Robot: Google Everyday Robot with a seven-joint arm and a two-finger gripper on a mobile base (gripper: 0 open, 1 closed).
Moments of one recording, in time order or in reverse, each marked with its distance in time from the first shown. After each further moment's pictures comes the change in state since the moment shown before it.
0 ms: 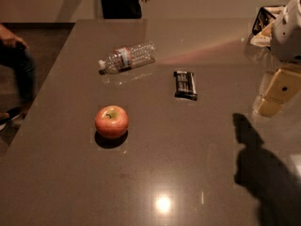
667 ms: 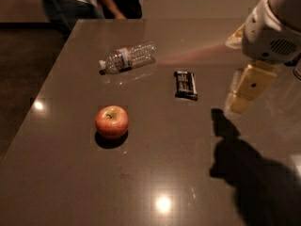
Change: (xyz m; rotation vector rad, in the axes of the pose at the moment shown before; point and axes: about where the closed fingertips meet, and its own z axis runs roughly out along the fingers) arm -0.044 0.001 0.018 -0.059 -0.077 -0.011
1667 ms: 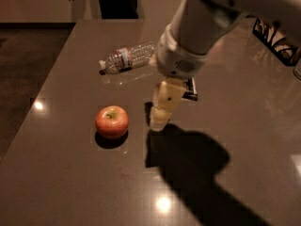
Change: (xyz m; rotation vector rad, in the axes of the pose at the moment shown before) arm -0.125 0.030 0.084 -0.158 -0.147 -0.178
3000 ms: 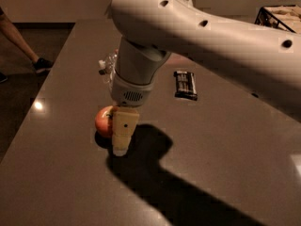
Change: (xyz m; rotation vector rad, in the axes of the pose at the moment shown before) arm -0.058 0.029 0.095 -0.125 0.043 -0.091
